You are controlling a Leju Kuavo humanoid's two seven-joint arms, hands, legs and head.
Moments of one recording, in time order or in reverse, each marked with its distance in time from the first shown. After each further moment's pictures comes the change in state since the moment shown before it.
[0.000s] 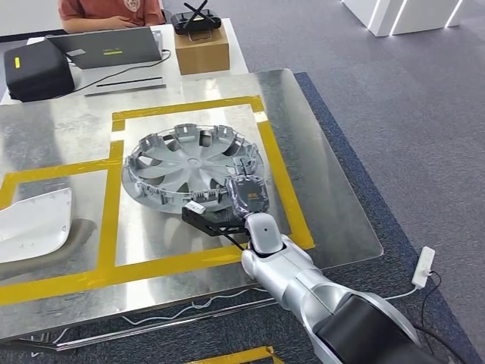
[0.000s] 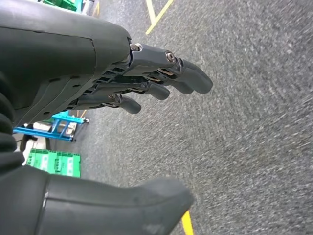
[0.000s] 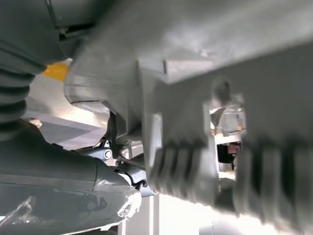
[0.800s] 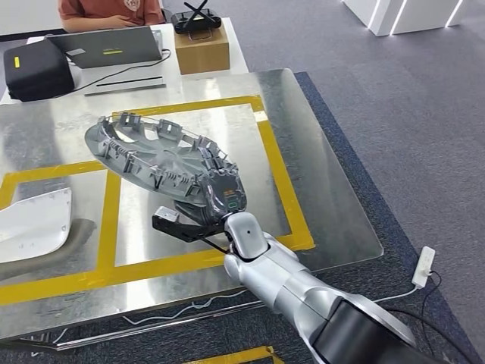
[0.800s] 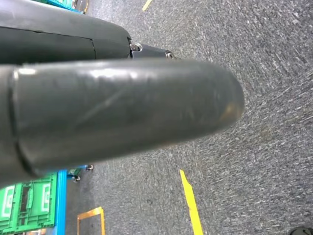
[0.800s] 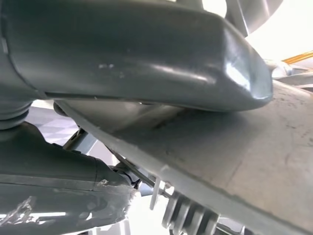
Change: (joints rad) left arm 0.007 0.004 0.050 0.000 0.021 -0.083 -0.004; right arm 0.002 0.005 0.229 -0.152 -0.133 -0.061 -0.021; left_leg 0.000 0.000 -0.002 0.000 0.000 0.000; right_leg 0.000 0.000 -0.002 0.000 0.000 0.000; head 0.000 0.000
